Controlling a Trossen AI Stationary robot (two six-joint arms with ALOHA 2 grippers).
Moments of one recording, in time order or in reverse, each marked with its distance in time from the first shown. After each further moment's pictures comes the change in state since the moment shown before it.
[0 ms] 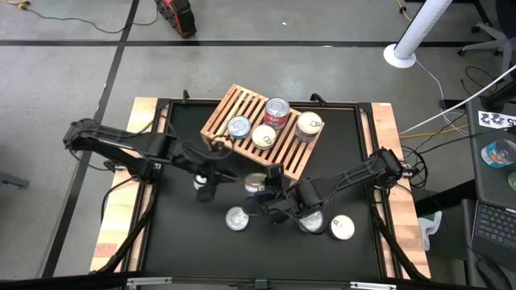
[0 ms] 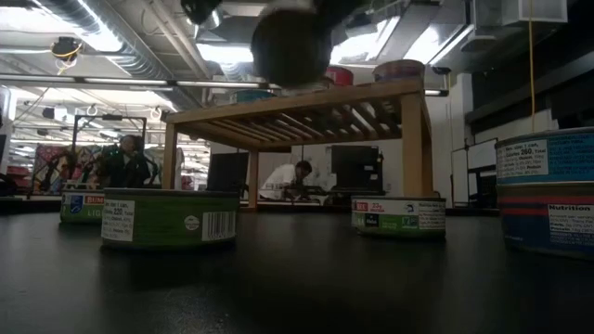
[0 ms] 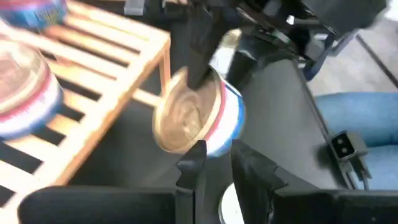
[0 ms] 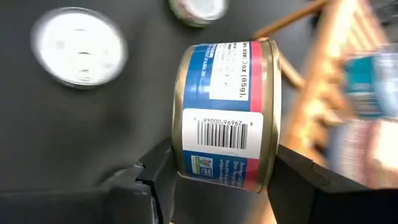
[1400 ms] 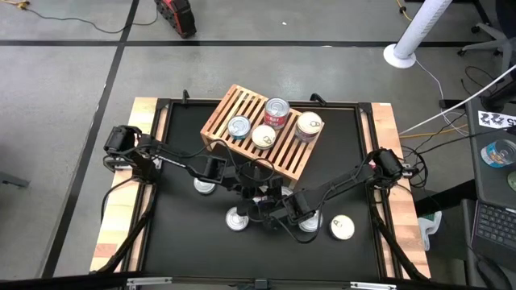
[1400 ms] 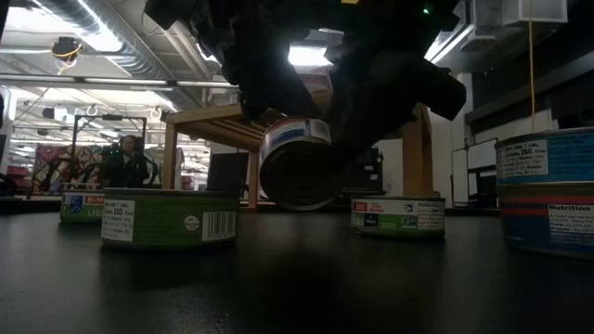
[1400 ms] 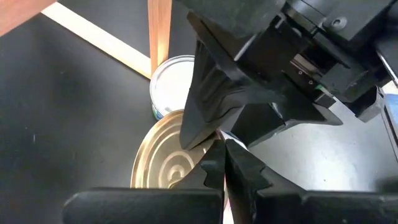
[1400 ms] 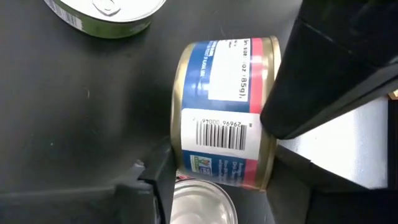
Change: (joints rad) left arm 0.002 0.496 0.000 0.354 0.017 -0.175; right arm 0.000 0.000 -0.458 0.425 -0.059 0.013
